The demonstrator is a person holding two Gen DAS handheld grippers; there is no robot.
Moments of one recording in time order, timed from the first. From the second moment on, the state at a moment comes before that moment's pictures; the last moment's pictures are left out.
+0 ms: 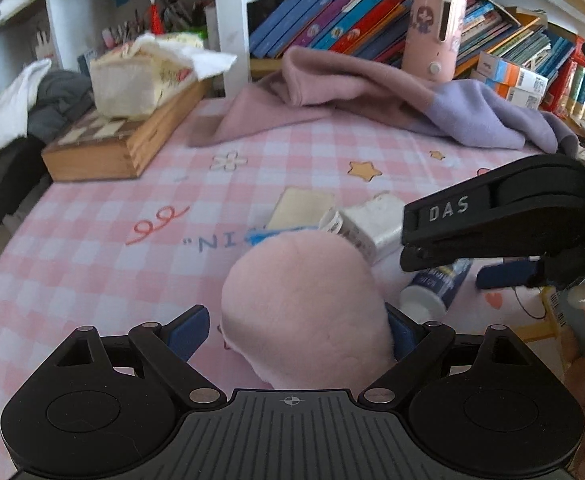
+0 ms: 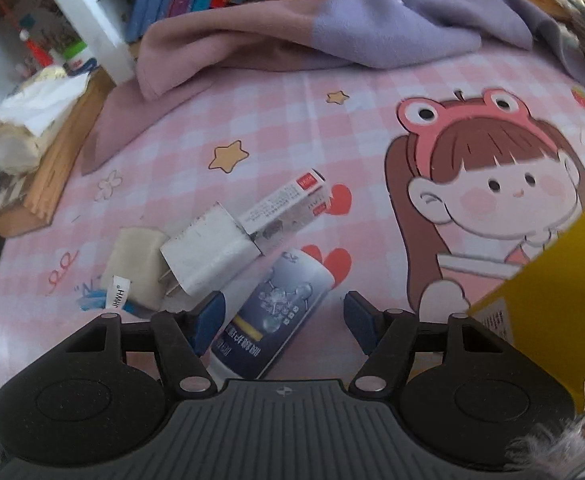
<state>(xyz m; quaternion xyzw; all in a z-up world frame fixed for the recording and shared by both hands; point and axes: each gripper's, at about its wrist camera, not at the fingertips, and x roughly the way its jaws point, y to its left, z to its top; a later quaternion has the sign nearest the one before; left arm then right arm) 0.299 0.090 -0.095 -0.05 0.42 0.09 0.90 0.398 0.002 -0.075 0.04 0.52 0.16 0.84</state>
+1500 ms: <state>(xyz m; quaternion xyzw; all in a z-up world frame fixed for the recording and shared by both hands) 0.119 0.080 0.001 -0.03 0.31 0.03 0.95 0.221 -0.057 0.022 -0.01 0.38 0.32 0.87</state>
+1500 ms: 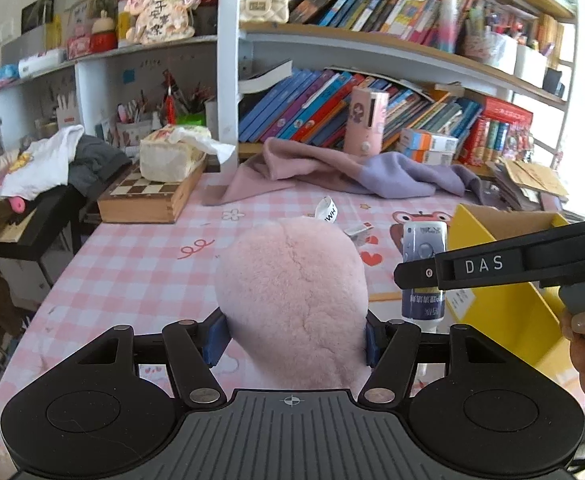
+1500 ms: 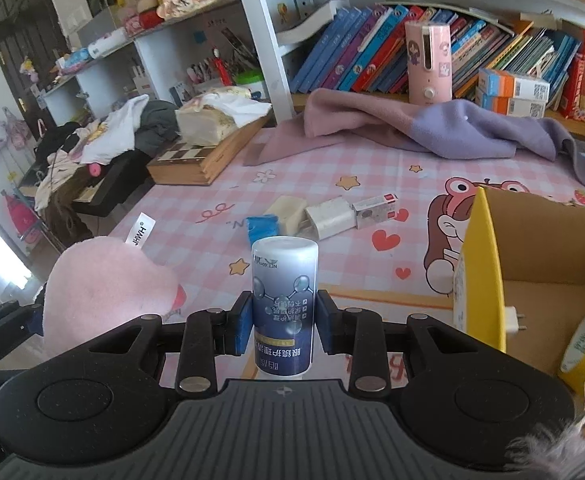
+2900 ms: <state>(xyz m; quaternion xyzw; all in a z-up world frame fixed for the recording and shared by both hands) 0.032 -0.026 0.018 0.01 0.29 -0.16 0.94 0.075 -0.226 0.032 0.00 0.39 0.19 0.90</state>
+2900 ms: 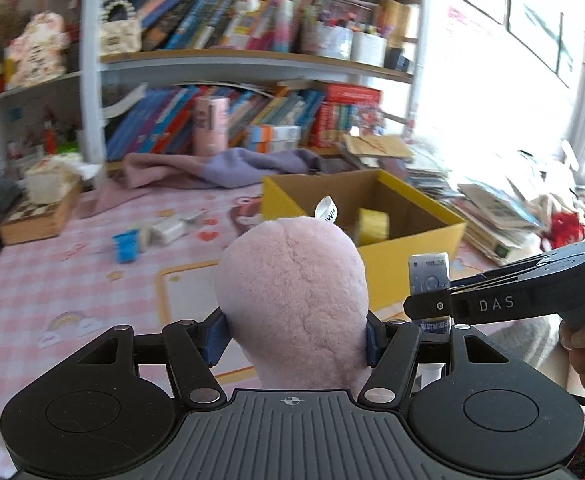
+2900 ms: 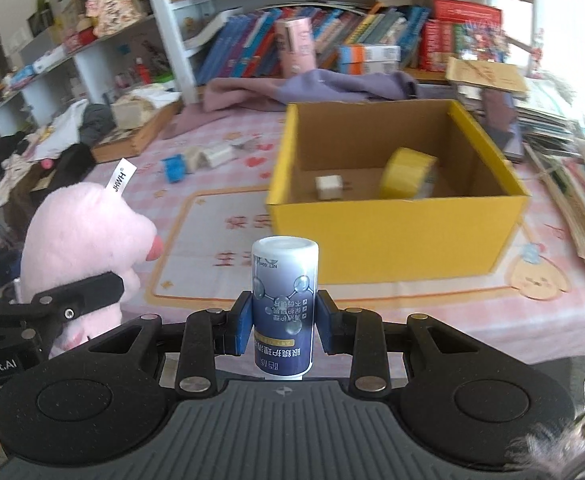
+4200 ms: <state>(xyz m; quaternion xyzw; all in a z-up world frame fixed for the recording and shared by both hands) 0.211 -0.160 0.002 0.10 0.30 -0.19 0.93 0.273 -0.295 0.026 -0.09 0.38 0.22 0.90</state>
